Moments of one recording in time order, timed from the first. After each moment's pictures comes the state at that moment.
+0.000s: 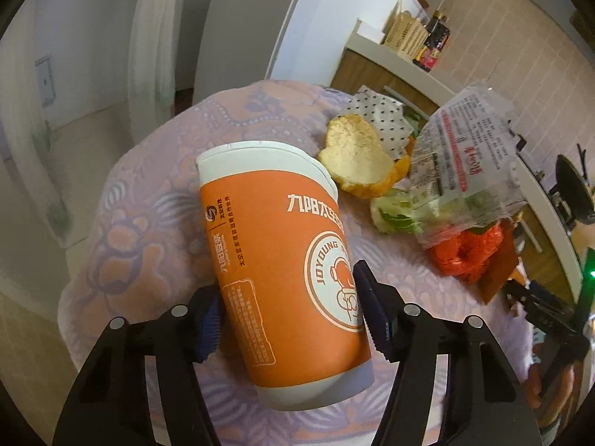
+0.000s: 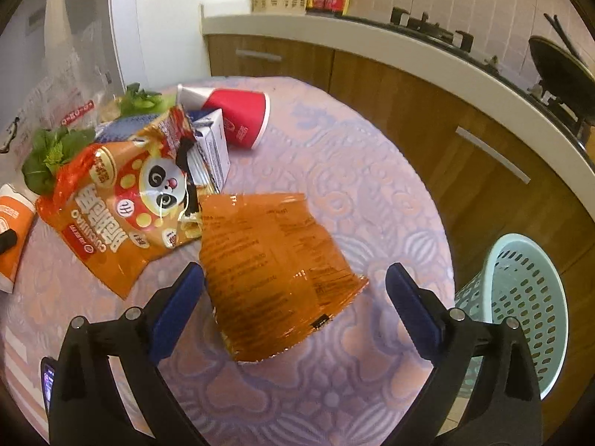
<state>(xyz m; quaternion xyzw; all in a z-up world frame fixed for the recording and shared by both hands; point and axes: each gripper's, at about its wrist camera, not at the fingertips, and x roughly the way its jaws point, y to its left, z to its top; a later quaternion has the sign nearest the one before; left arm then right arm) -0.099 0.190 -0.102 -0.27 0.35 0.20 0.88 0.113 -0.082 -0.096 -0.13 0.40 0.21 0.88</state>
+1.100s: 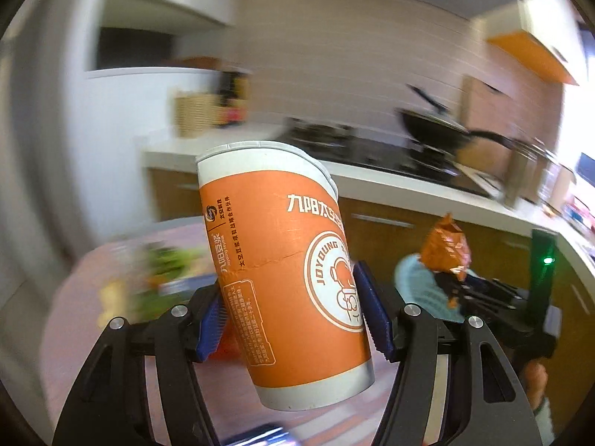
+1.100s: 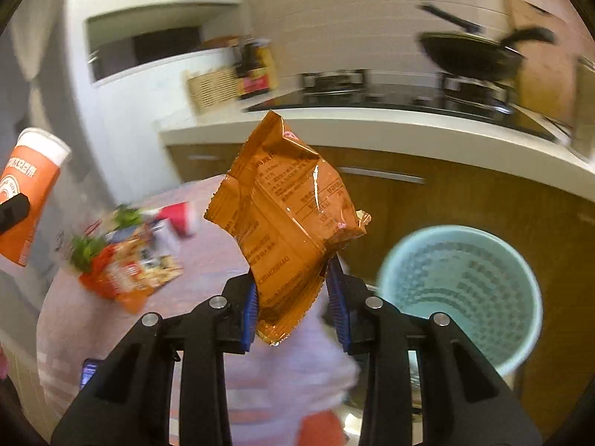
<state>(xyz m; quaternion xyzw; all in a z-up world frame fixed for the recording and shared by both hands) -0.019 -0.039 0.057 -0.04 0.26 -0.03 0.97 0.079 -0.272 -0.023 0.03 0.30 0.15 0.94</state>
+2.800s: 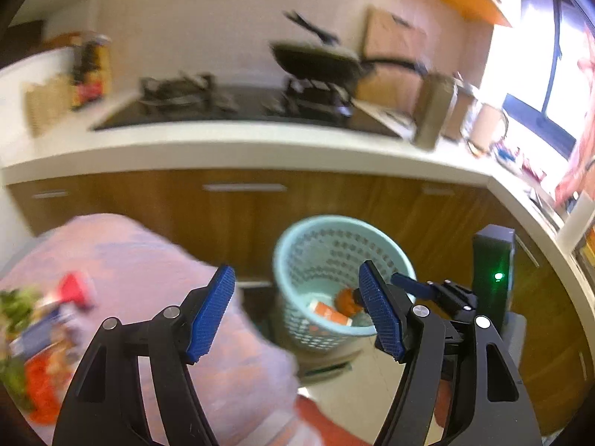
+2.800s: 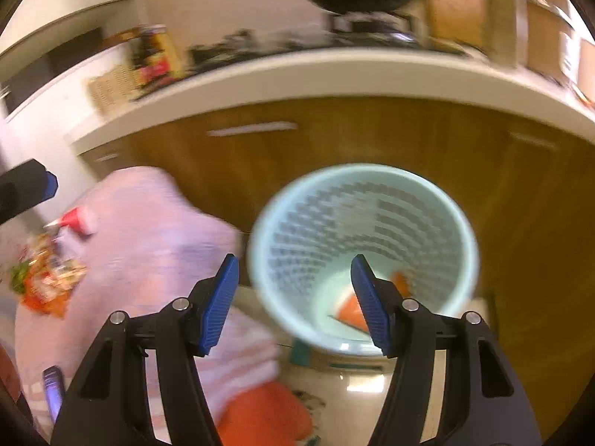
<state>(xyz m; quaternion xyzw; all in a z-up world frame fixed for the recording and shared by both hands) 0.071 -0.139 0.024 -0.01 0.32 -0.20 0.93 0.102 -0.309 -0.048 0.06 0.37 0.09 0.92</state>
